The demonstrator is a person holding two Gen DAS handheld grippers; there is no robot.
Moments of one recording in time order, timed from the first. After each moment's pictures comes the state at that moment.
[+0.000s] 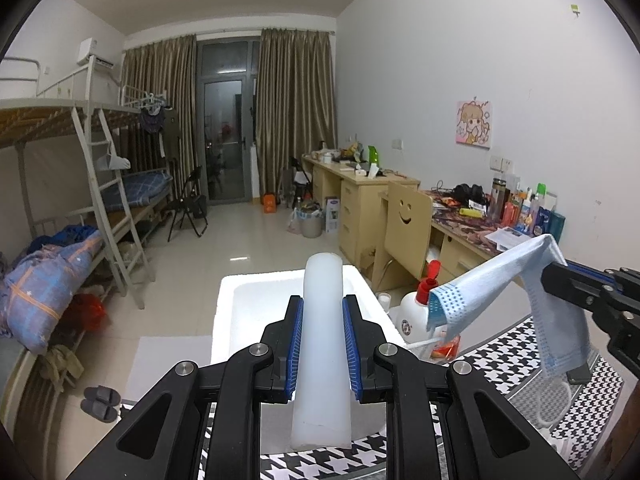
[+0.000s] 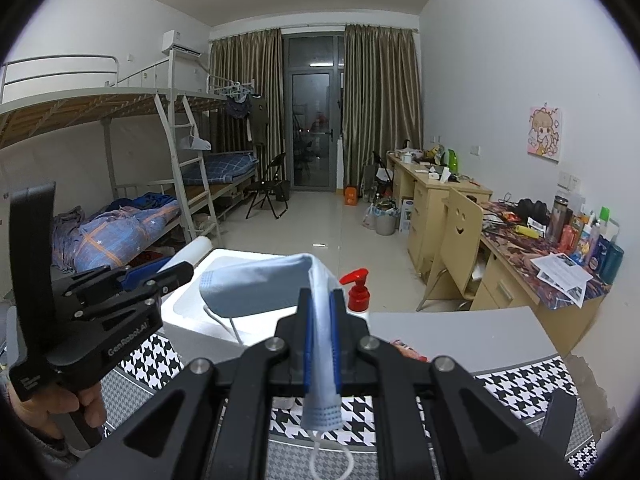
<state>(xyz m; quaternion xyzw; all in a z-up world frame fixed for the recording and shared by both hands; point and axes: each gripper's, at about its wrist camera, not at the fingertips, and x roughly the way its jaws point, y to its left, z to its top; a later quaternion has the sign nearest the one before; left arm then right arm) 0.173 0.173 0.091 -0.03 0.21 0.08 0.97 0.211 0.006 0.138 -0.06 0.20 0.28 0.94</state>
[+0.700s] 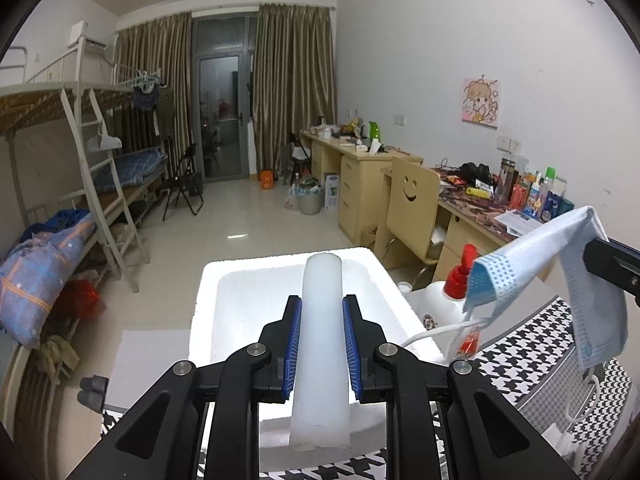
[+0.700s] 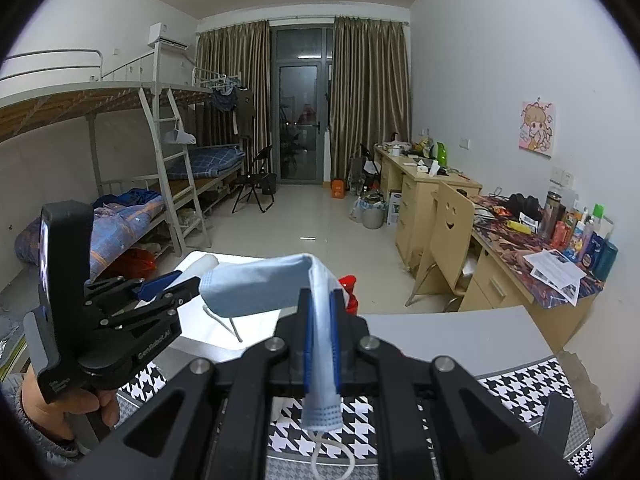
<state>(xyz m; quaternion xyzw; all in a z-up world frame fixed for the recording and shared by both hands) 0.223 0.195 0.068 -0.04 0.25 0.07 0.96 0.237 0.021 0.136 -0.07 0.22 0.25 0.94</state>
